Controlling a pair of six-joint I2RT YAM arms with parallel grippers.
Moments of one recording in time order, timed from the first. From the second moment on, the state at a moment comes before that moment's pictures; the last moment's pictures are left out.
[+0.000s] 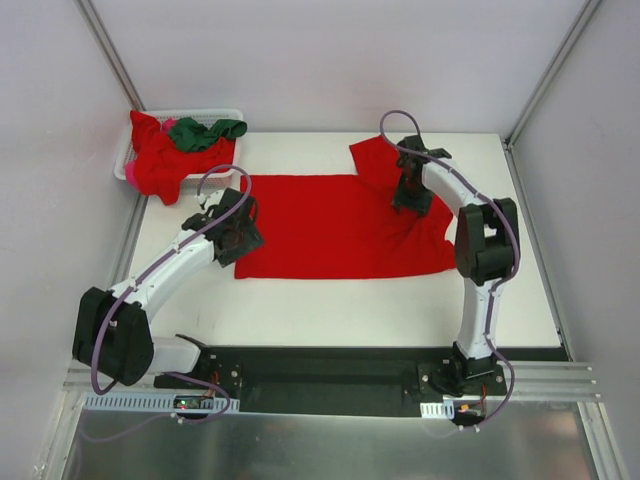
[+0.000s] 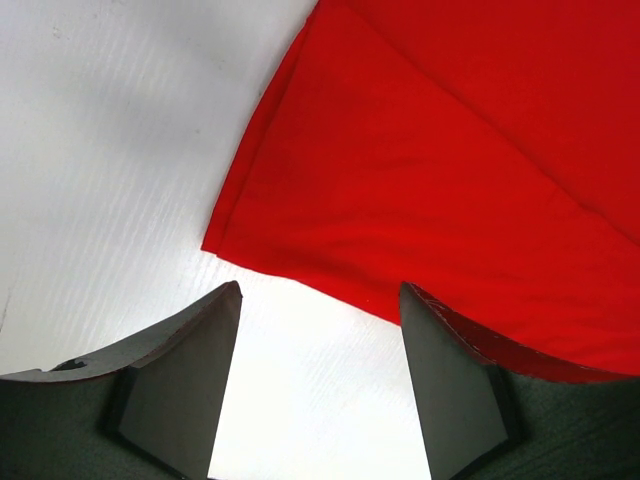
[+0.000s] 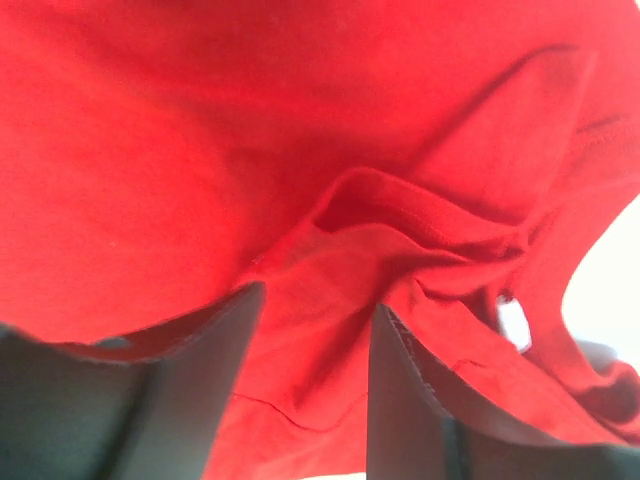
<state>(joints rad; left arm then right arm) -0.39 1.31 0.94 -0.72 -0.27 -0.88 0.28 2.08 1.70 -0.91 0.23 0.58</state>
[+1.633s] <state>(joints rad) -0.39 1.31 0.94 -0.72 -0.27 -0.87 0.32 2.22 1.86 -0.79 0.25 0.48</state>
